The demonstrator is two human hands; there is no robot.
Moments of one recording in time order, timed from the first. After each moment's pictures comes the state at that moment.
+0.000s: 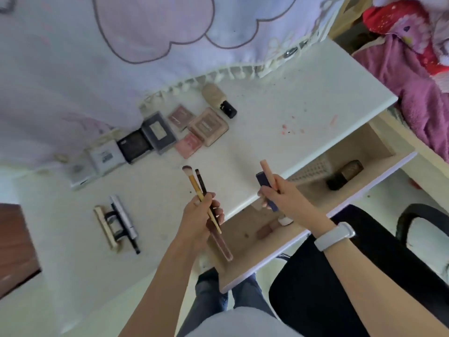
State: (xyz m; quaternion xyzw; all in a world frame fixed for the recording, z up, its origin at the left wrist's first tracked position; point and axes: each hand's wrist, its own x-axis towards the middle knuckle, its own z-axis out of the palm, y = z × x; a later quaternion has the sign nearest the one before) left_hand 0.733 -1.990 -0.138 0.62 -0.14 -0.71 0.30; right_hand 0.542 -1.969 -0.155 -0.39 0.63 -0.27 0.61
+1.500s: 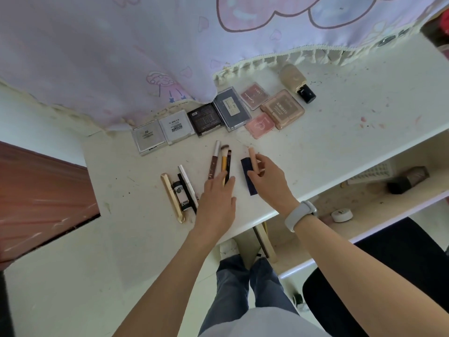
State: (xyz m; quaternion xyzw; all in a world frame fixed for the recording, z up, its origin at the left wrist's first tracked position) left_hand 0.865 -1.989 -0.171 0.60 -0.76 -0.26 -0.02; right_hand 0.725 -2.017 -0.184 -0.50 0.71 -0.24 0.43
